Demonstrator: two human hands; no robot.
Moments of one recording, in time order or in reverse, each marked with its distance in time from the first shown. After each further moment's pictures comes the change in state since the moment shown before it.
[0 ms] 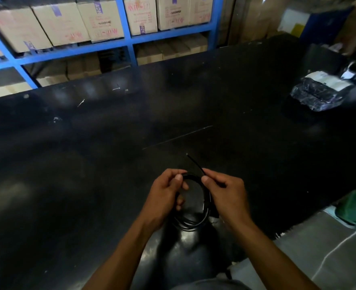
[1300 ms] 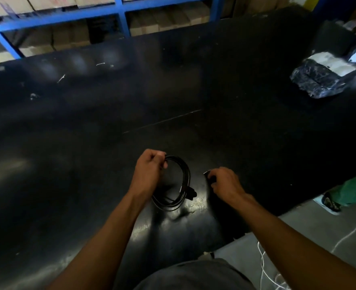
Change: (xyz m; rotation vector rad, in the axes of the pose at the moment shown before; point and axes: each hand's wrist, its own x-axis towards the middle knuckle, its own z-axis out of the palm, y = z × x) left_hand 0.050 -0.013 0.034 0.149 0.281 -0.094; right_hand 0.098 0.092 -0.064 -0.998 -0.398 -0.028
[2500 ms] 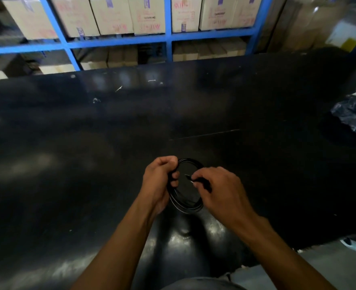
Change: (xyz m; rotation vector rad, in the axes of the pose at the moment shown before) left_hand -0.032 0.002 -0.096 -0.604 0.018 -0.112; right_hand -0.099 -0.165 -0.017 0.193 0.437 -0.683
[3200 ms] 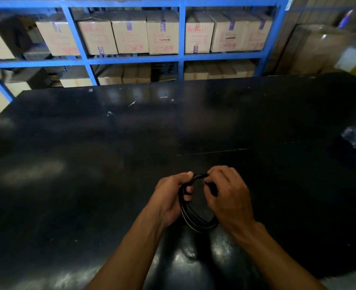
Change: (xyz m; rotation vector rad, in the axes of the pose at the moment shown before) left_hand -0.009 0.019 0.012 -0.106 -0.110 -0.253; right_hand 0.027 0.012 0.010 -0.128 0.249 -0.123
